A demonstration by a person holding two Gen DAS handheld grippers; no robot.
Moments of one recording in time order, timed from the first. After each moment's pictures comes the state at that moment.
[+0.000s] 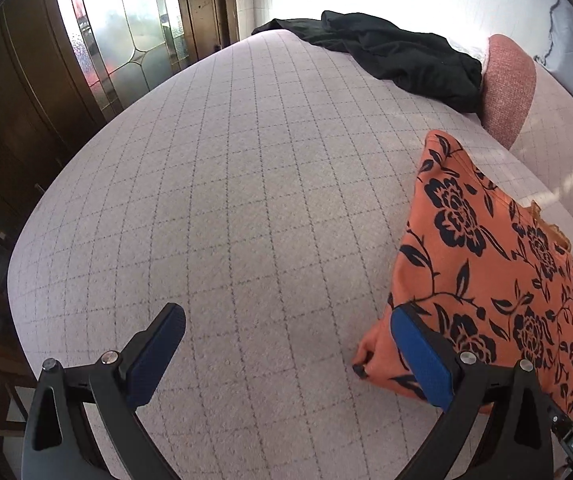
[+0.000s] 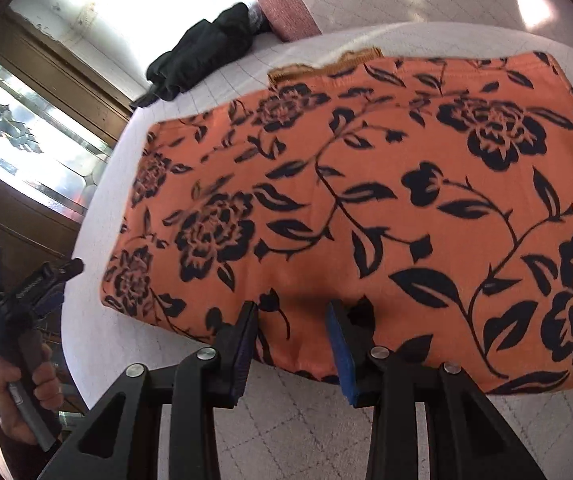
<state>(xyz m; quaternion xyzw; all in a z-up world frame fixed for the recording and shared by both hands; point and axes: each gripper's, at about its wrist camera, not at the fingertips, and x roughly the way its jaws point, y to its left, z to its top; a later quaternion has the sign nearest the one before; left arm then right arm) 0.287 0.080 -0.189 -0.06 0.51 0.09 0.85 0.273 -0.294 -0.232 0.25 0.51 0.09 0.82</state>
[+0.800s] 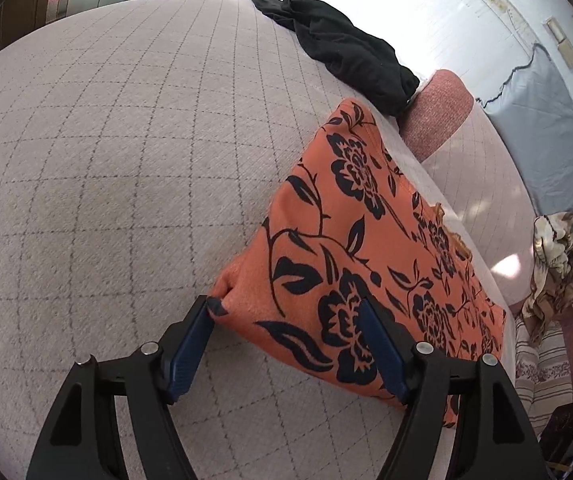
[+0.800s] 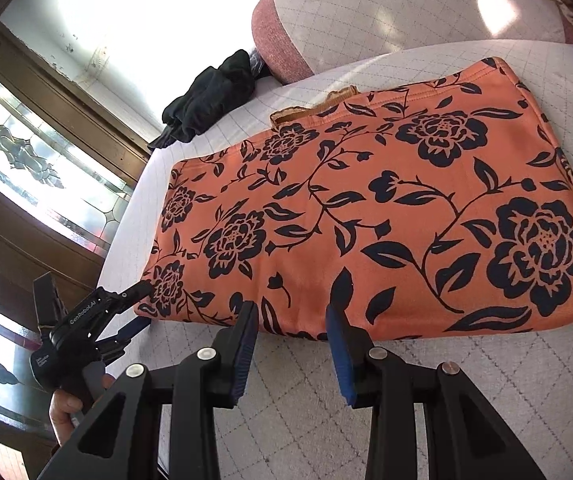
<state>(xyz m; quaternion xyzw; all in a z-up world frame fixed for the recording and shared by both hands) 0.272 0.055 -0.239 -0.27 0.48 -0.06 0.83 0.225 -0.314 -0.205 0.29 0.44 0.09 0.84</state>
